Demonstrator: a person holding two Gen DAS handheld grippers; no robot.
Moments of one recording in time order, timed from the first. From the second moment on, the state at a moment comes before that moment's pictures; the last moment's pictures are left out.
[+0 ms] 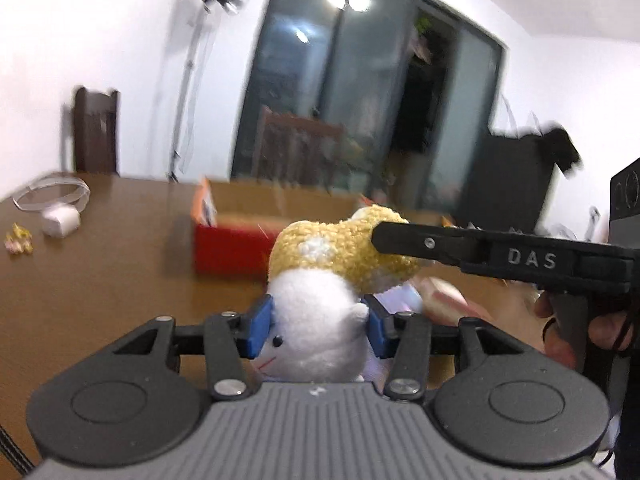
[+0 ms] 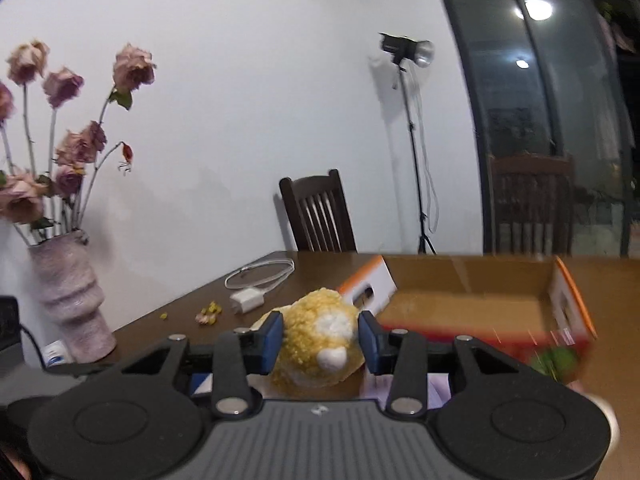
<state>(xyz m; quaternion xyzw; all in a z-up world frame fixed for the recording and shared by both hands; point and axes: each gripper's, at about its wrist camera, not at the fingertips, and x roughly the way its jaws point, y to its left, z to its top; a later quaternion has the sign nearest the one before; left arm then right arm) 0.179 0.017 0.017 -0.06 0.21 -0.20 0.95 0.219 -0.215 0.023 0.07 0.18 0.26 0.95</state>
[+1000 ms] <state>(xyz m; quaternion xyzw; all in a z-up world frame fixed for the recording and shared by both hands) 0.130 0.010 -0.025 -0.04 0.24 -0.21 0.95 0.142 -0.263 -0.049 0.09 0.27 0.29 0.91</state>
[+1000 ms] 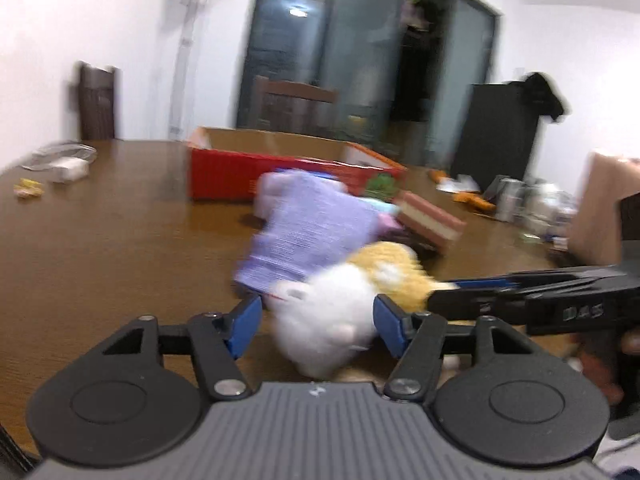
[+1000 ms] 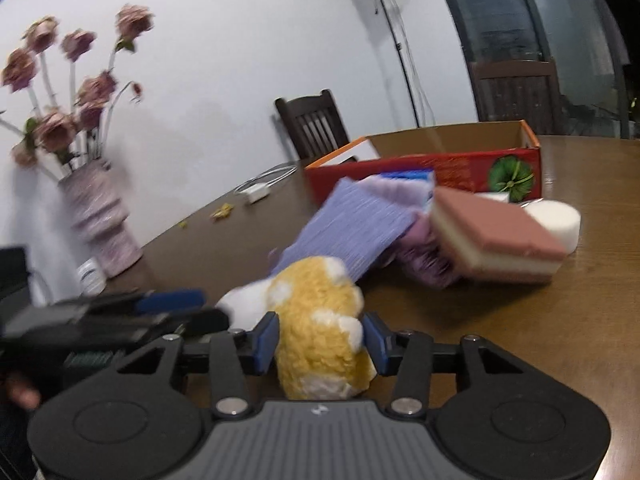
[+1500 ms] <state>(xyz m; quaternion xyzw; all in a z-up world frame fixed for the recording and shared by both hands) 0.130 0.014 -0.014 -0.12 0.21 -0.23 0.94 0.143 -0.253 -0.051 0.09 0.27 0.28 0.92</state>
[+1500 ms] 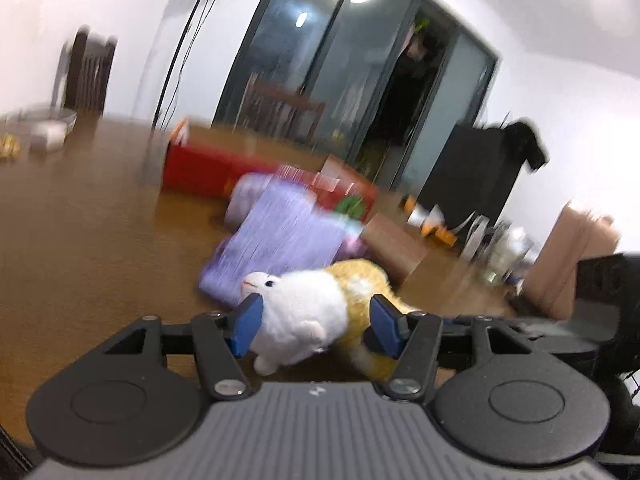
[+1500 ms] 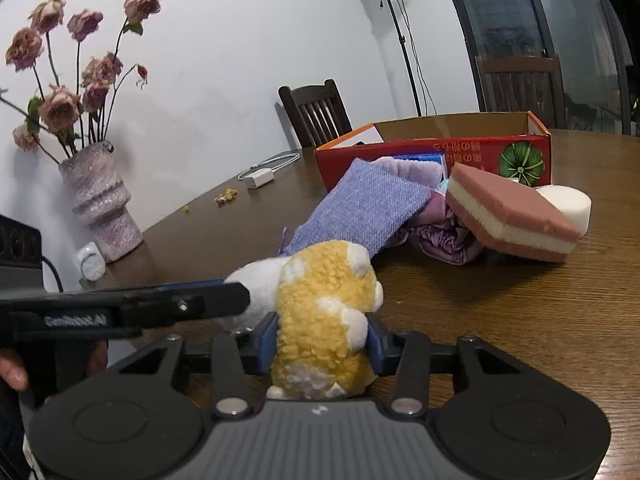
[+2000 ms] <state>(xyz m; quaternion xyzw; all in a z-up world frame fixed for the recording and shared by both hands) 0.397 -0.069 0.074 -0.07 0.17 -0.24 0.95 0.374 -0.324 0.042 0.13 0.22 0.24 0.94</state>
